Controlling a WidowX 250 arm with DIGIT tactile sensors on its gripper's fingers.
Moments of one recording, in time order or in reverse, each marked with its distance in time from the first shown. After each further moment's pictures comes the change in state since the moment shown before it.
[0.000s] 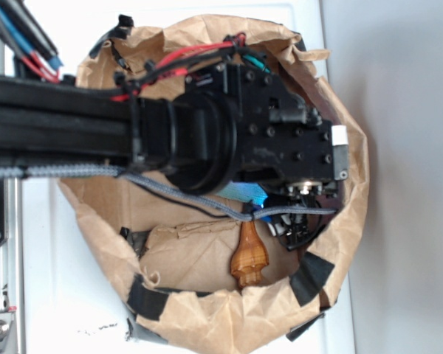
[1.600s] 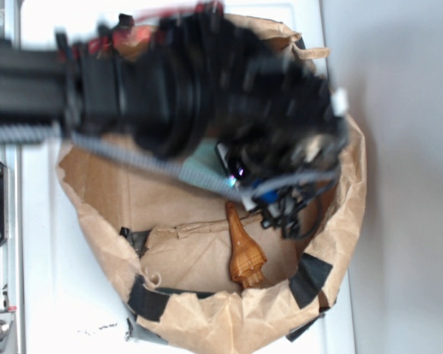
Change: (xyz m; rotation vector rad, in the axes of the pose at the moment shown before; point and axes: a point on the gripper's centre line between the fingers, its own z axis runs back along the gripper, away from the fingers) arm -0.015 0.015 0.062 -0.088 0.167 -0.016
